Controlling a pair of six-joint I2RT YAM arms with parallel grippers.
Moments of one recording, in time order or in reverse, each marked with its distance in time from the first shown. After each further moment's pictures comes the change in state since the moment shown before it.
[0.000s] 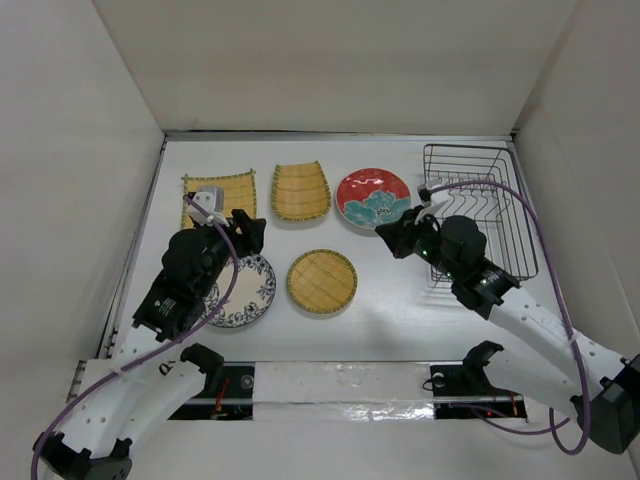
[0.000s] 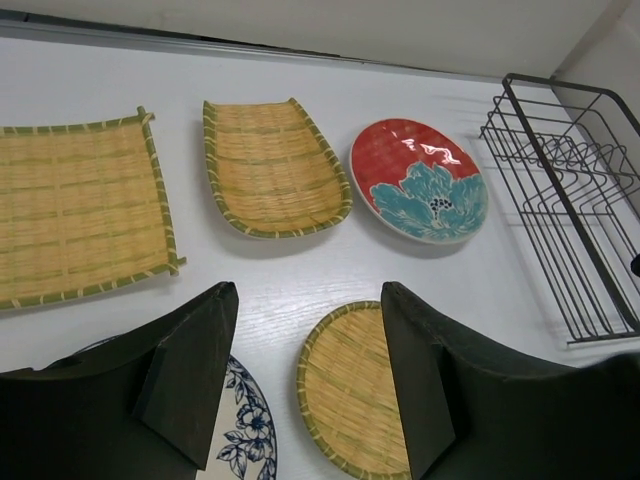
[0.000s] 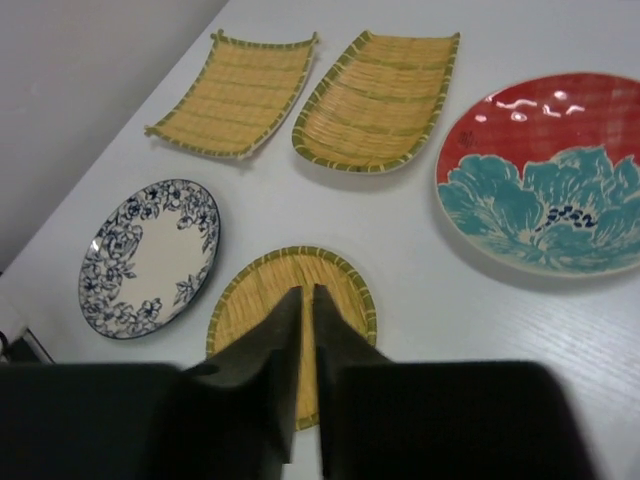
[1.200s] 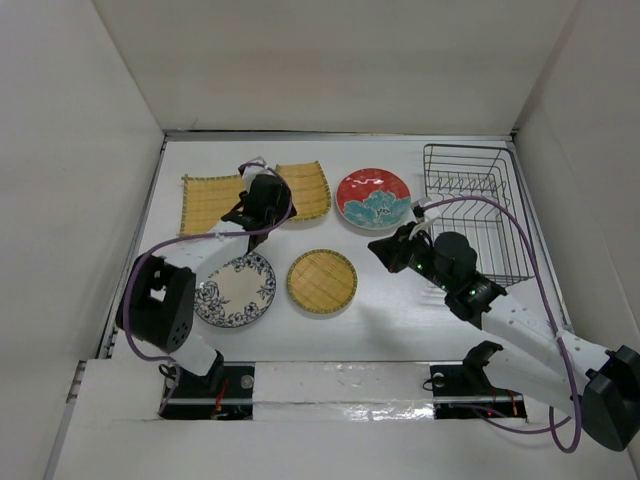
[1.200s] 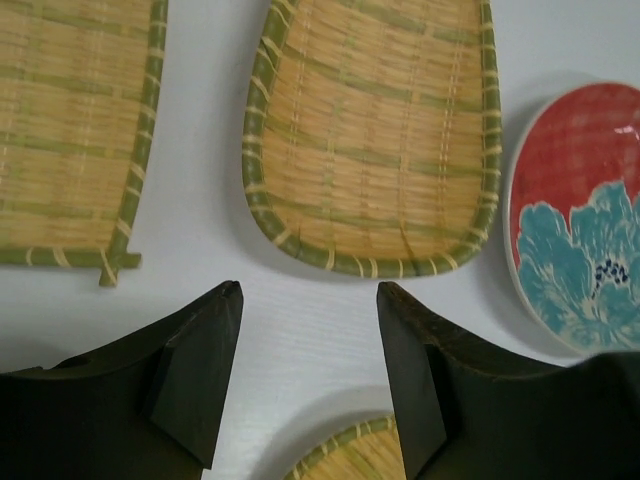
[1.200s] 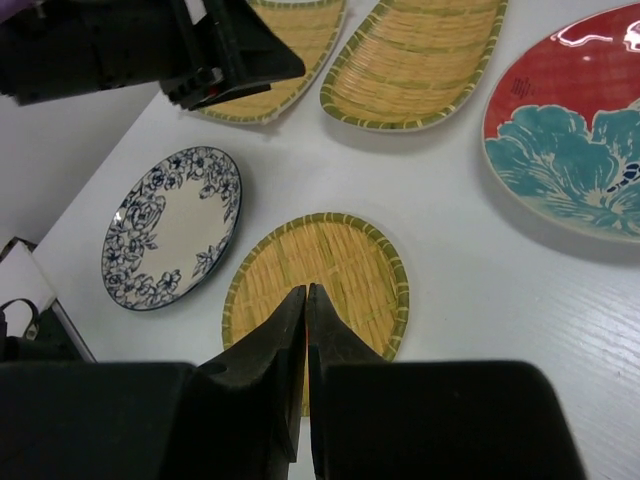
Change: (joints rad) left arm 0.031 0.871 0.190 0.195 -0.151 -0.321; right arm 0.016 0.024 -0.189 0.225 -0.086 0.072
